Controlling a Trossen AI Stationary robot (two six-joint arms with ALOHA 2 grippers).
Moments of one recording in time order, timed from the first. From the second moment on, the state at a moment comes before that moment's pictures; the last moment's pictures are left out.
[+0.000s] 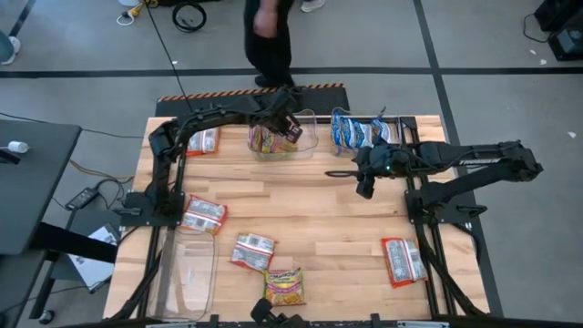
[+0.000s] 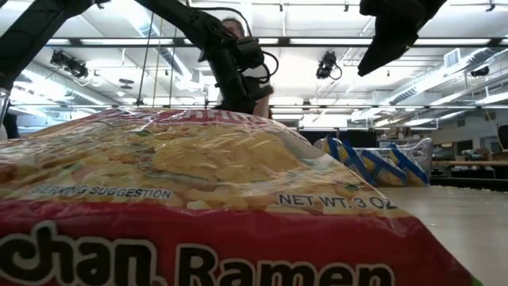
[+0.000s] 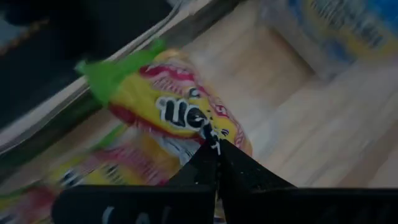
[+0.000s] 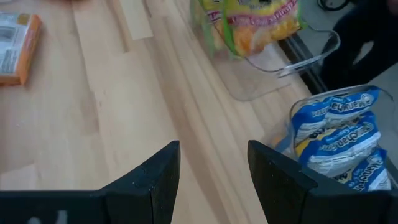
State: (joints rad) left arm 0.53 2.01 1.69 -0.67 -0.07 -0.35; right arm -0.01 1.00 0.93 -0.74 0.35 0.18
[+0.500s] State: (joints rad) left arm 0.46 2.10 1.69 -0.39 -0.06 -0.64; right arm -0.04 1.00 0.93 -0.72 0.34 0.22
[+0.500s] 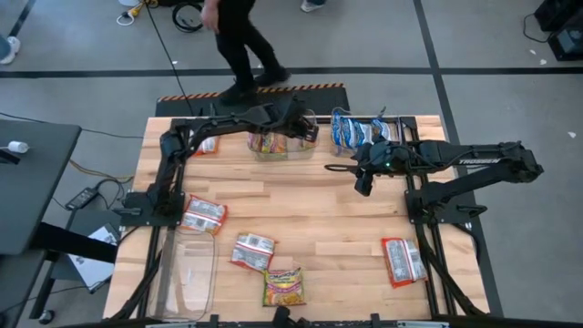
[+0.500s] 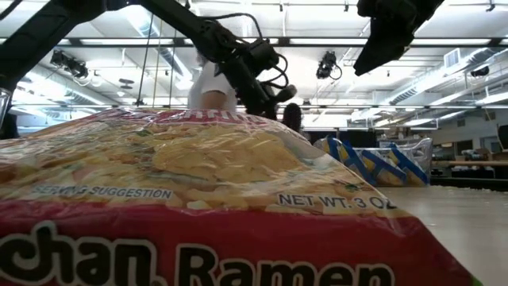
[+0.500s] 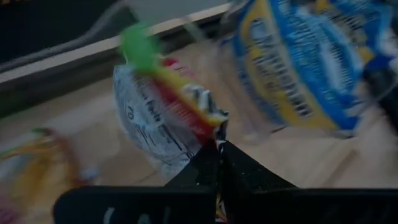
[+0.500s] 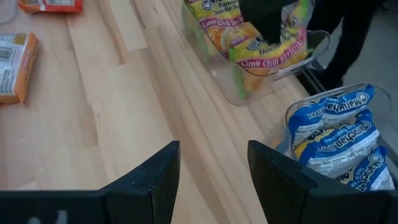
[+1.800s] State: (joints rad) left arm 0.49 2.16 1.69 -0.18 0.15 -0.75; right arm -0.08 1.00 0.93 -0.69 0.31 0.20
